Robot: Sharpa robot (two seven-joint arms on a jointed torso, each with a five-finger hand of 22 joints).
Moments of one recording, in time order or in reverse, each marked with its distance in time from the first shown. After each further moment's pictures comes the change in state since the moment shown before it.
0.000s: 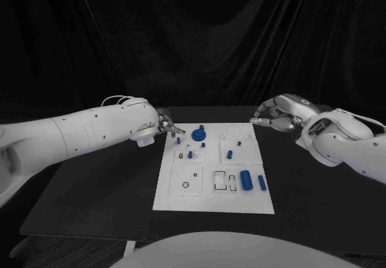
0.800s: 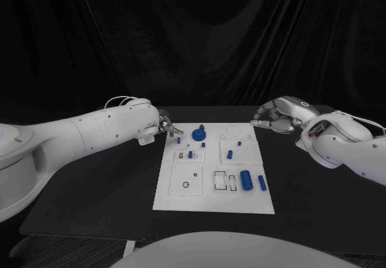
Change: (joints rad) left arm -0.037 0.096 0.000 -0.192 -0.017 0.051 0.039; left_hand 0.003 -0.003 -0.010 -0.001 0.000 -0.021 0.007 0.004 0.011 0.000 0.000 0.000 0.000 0.000 0.000 0.000 0.000 0.000 0.000 0.000 -0.004 0.000; right arm -0.009 0.001 0.000 -0.002 0.000 0.007 0.000; right_hand 0.000 0.000 0.000 0.000 0.000 0.000 0.000 0.000 -0.001 0.000 0.000 0.000 0.000 0.000 0.000 0.000 0.000 0.000 0.000 0.000 0.000 0.000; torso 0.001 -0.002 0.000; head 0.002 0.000
